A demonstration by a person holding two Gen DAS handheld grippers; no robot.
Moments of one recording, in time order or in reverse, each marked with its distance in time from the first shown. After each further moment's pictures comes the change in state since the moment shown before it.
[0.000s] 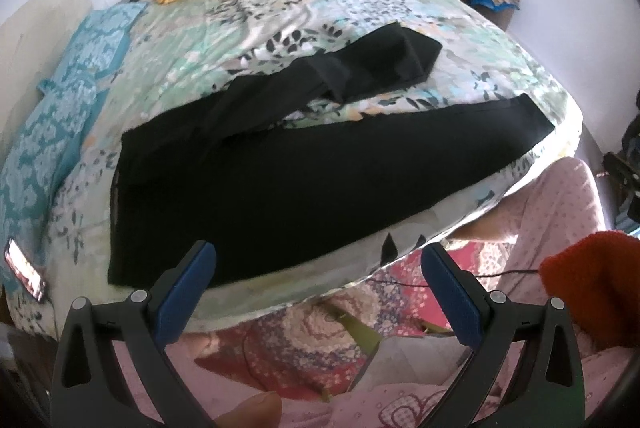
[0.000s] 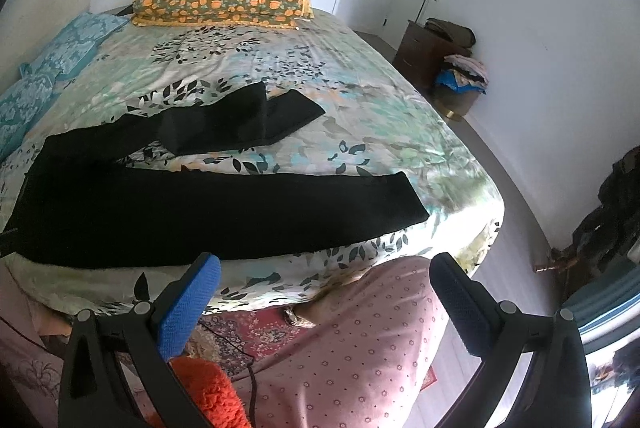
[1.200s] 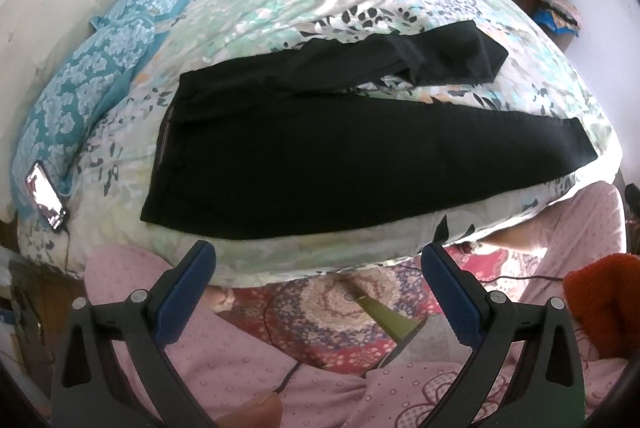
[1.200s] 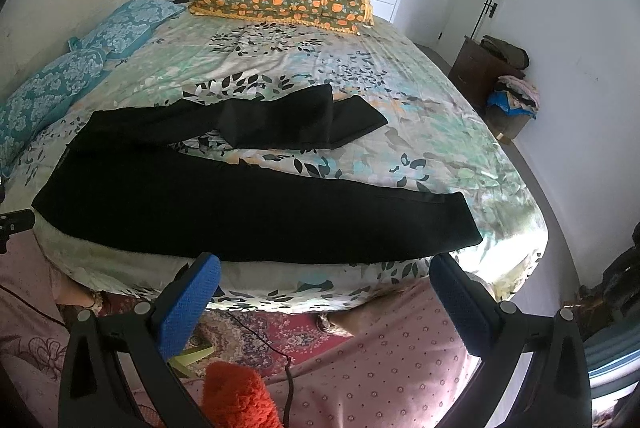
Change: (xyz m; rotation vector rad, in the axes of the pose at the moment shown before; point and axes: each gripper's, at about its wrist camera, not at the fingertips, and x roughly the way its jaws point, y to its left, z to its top) left arm 0.001 0.051 -0.026 -0.182 0.067 0.125; right arm 0.003 0.039 0.004 -0.118 -0.020 0.160
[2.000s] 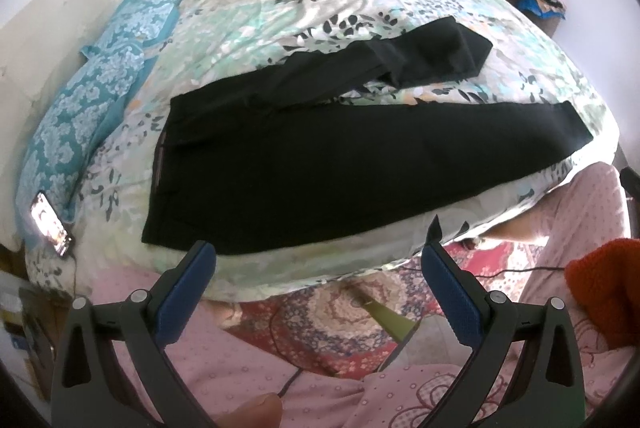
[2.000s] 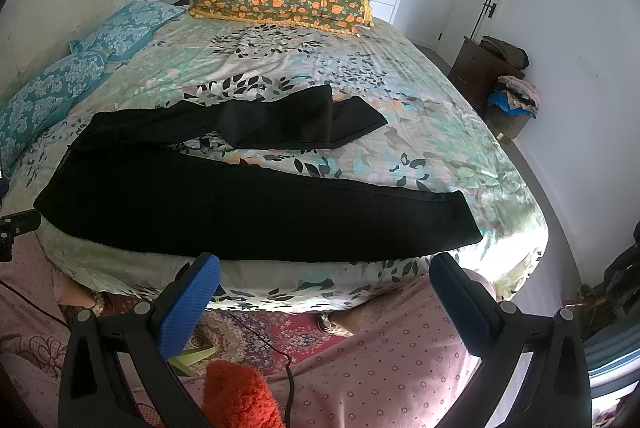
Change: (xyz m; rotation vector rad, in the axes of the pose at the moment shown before) left arm -0.009 -0.022 0.002 0.085 -0.038 0.011; right arm -0.001 -0.001 -0.003 0.008 -0.006 0.005
